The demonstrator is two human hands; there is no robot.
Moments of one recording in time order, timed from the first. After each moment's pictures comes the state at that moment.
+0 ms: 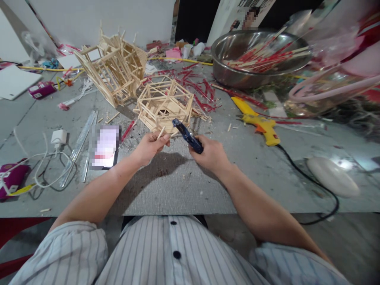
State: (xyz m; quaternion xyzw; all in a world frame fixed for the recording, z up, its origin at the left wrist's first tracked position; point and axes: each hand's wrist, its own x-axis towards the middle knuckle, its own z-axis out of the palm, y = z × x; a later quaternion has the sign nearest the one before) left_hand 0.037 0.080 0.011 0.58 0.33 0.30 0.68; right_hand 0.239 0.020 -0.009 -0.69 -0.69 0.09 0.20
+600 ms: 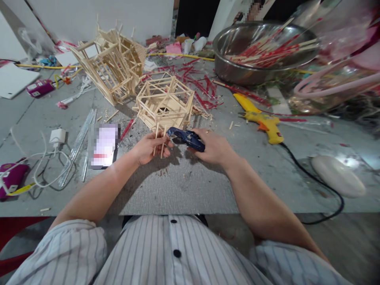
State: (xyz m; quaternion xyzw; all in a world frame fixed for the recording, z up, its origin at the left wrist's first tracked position) left_hand 0.037 0.087 0.004 0.44 0.34 0.25 0.79; right_hand 0.261 0.031 -0.005 -0.62 -0.77 0.10 0.12
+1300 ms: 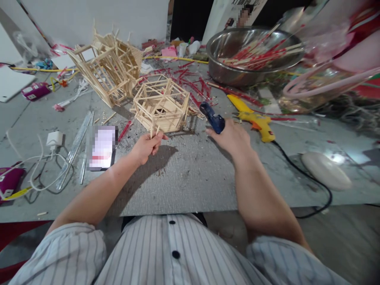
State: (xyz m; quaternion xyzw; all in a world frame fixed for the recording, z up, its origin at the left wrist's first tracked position) left_hand 0.039 0.084 0.006 0.50 0.40 0.30 0.70; right_hand 0.304 0.044 -0.005 -0.85 -0.51 0.06 0.10
